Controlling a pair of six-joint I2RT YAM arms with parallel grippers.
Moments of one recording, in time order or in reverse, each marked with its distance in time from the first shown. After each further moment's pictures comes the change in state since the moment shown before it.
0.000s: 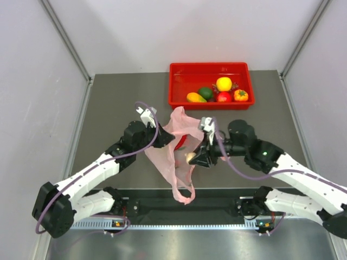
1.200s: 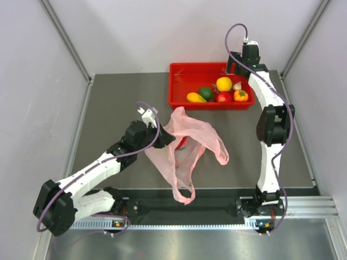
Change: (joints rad) left arm 0.000 0.026 0.000 0.000 0.008 0.003; right arm -0.776 1.299 1.277 -0.132 0.647 0.085
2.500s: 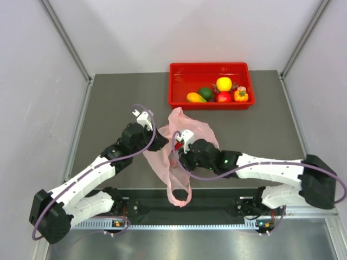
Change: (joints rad) left arm 0.000 -0.097 0.012 -0.182 -0.089 0.053; right arm 1.032 -1.011 -1.395 0.402 -0.063 0.079
